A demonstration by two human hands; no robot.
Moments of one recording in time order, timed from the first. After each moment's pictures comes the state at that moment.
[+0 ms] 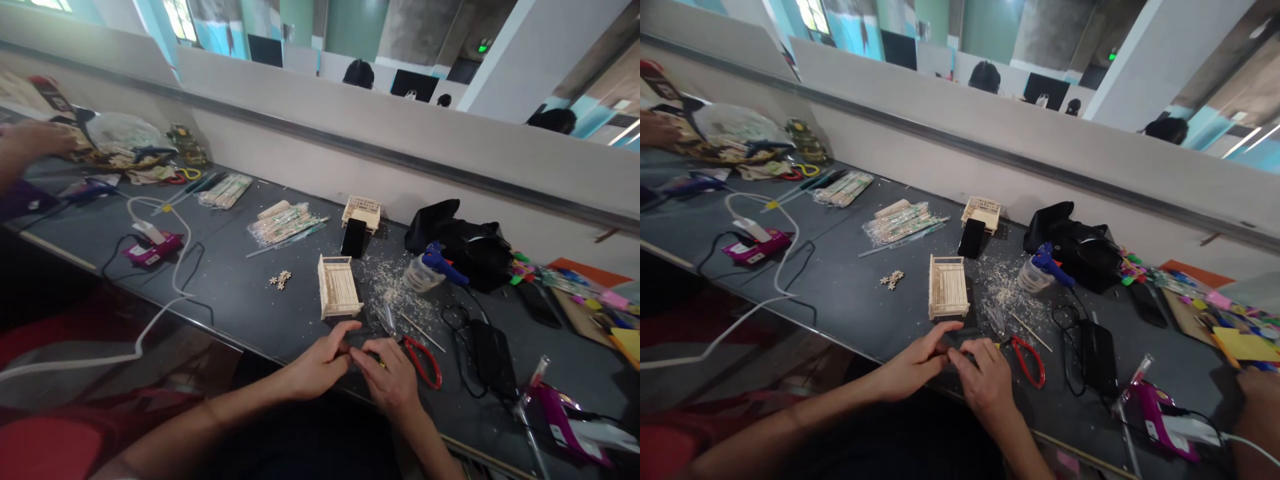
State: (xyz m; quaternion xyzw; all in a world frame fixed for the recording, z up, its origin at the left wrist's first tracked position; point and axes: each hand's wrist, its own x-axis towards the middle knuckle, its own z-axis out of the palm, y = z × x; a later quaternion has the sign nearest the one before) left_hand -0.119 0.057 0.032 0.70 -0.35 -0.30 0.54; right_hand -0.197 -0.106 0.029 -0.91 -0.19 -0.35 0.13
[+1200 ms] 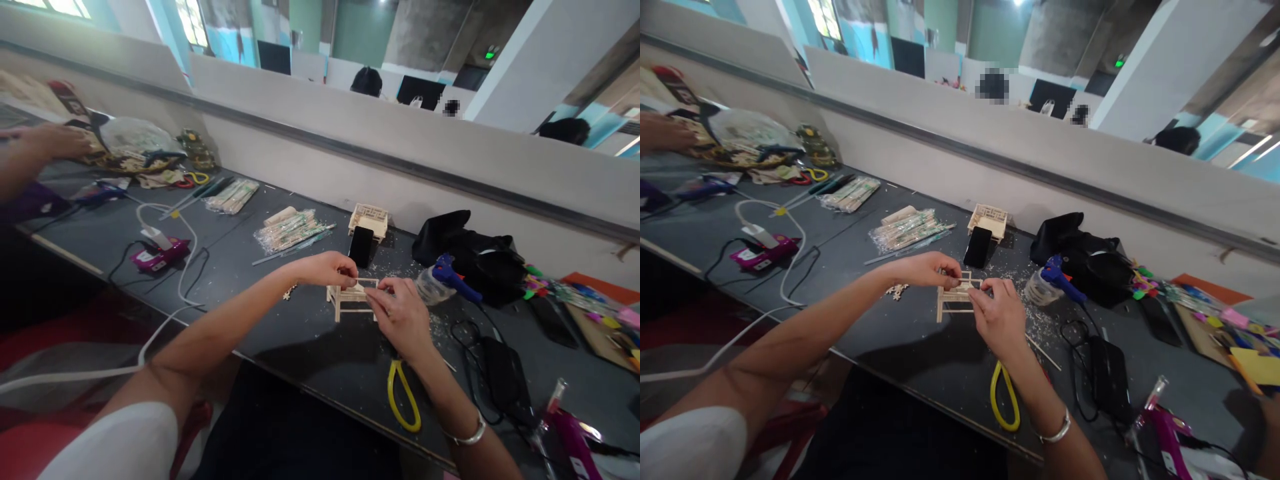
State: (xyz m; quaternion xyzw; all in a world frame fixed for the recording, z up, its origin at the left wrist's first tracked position) left_hand 0.039 0.037 0.111 0.74 -0.48 -0.29 0.37; right_hand -0.106 -0.133 0.082 -0.94 -0.13 -0.32 0.05
